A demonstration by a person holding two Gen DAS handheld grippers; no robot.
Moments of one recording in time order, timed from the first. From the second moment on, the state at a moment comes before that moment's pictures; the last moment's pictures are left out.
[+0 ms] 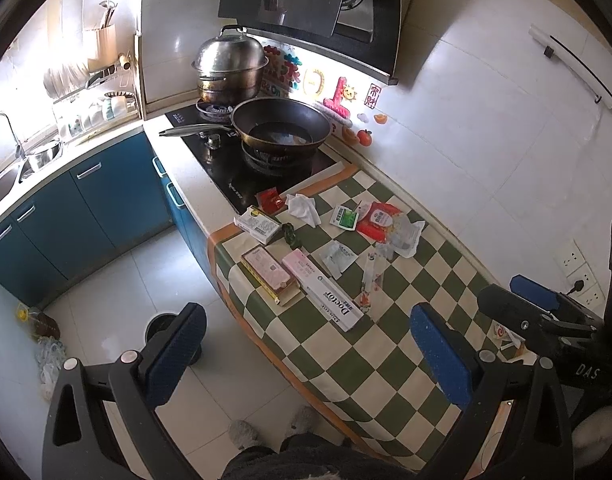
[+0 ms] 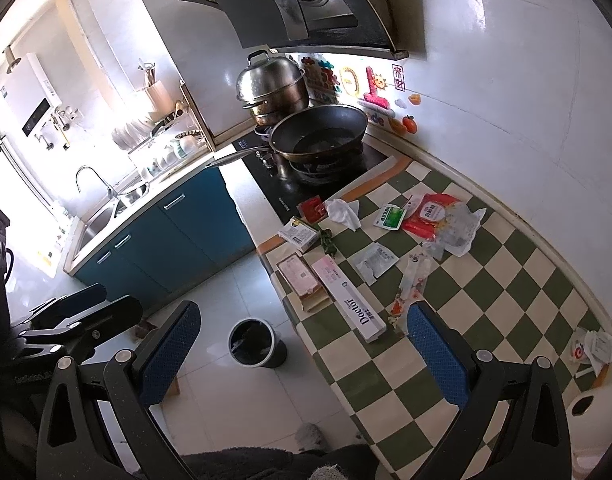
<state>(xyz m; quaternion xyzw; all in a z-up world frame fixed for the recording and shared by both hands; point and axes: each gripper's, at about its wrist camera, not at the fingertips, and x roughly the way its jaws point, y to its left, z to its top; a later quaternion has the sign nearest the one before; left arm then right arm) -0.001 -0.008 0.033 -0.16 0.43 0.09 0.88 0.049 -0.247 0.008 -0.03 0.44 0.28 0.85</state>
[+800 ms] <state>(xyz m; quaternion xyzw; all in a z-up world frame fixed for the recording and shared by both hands) -0.003 -0.010 0.031 -0.16 0.43 0.09 0.88 0.055 -0.247 0.009 -0.03 0.44 0.28 0.85</state>
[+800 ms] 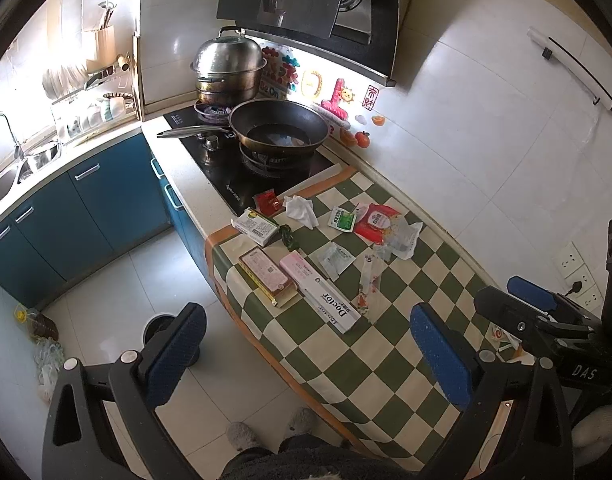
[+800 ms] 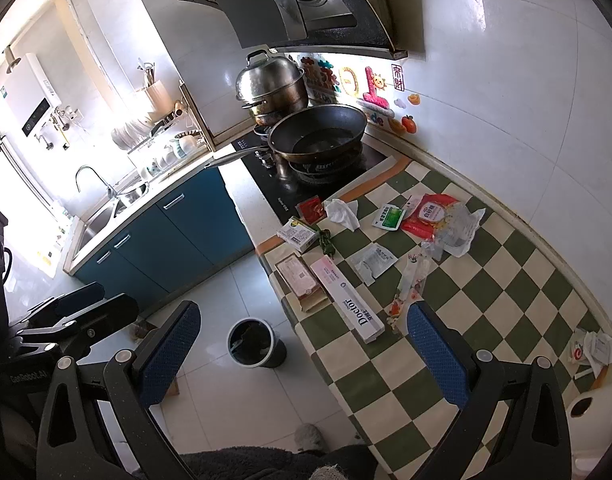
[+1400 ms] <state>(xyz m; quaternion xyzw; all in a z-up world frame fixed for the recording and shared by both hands) -0.003 -0.011 0.030 -0.16 0.43 0.09 0.88 0.053 -0.245 0.008 -0.02 0.44 0.28 0.85</state>
